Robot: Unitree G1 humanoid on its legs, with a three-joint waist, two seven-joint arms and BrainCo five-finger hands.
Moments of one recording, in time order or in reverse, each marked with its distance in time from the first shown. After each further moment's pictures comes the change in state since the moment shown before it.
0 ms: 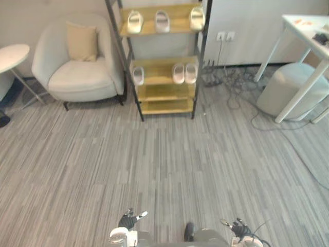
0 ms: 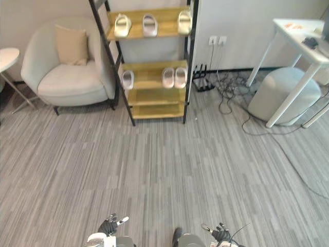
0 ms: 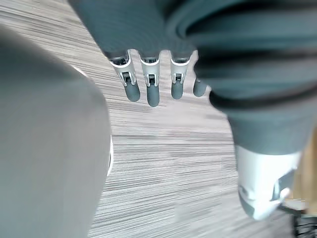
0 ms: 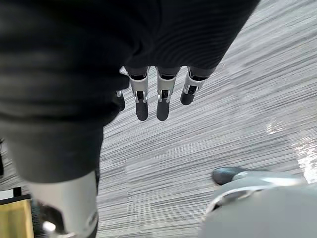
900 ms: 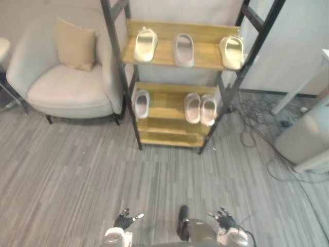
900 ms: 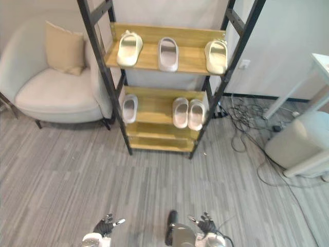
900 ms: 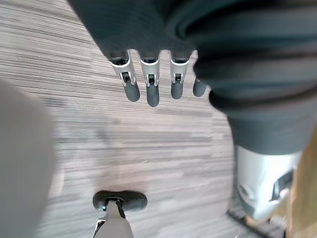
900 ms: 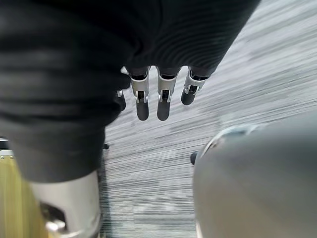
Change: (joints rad) left arm -0.020 -0.015 -0.066 0.033 -0.007 0.016 0.001; right arm -0.035 0.042 0.014 -0.049 -0.003 -0.009 0.017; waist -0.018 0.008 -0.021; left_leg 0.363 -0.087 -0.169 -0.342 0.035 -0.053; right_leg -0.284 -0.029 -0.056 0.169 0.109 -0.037
